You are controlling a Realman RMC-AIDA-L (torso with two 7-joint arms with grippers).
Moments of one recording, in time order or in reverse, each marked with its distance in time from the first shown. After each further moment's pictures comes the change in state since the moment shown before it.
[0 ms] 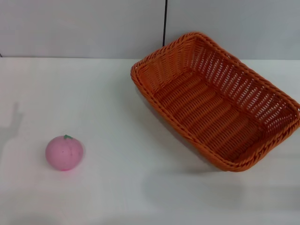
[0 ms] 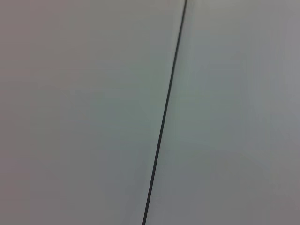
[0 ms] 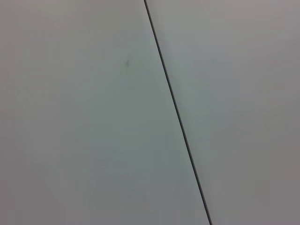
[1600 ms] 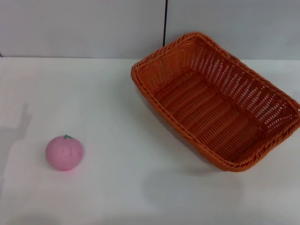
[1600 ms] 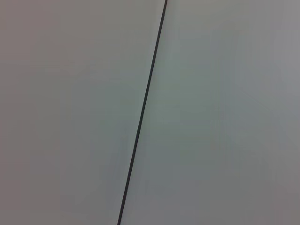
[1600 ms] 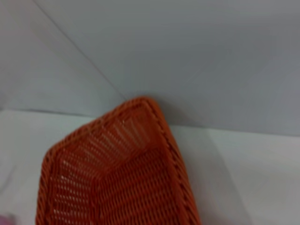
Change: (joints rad) left arm -0.004 0.003 0.054 0.015 0.013 0.016 -0.011; right arm 0.396 -0.219 -0.168 -0.995 -1.445 -0.089 1.785
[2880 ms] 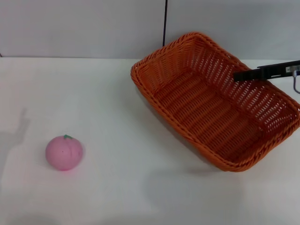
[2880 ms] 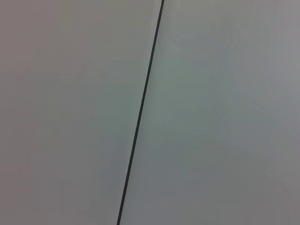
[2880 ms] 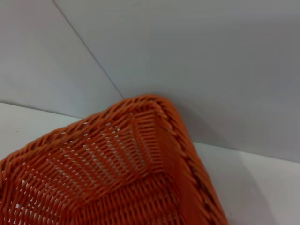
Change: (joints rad) left arm 0.019 0.004 0.022 0.012 -0.003 -0.031 -0.002; right arm 0.112 0.146 -0.202 0.295 0.038 0.529 -0.105
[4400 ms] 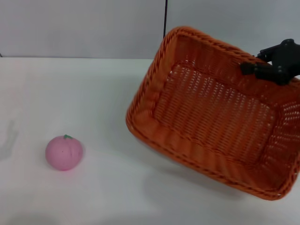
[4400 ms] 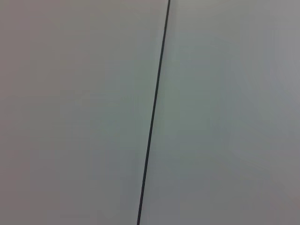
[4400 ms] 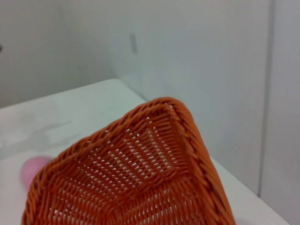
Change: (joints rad) left arm 0.062 0.001 -0.001 0.042 -0.004 -0.115 0.009; right arm -0.077 -0.052 -0.003 -0.173 0.233 -0.407 -0.588
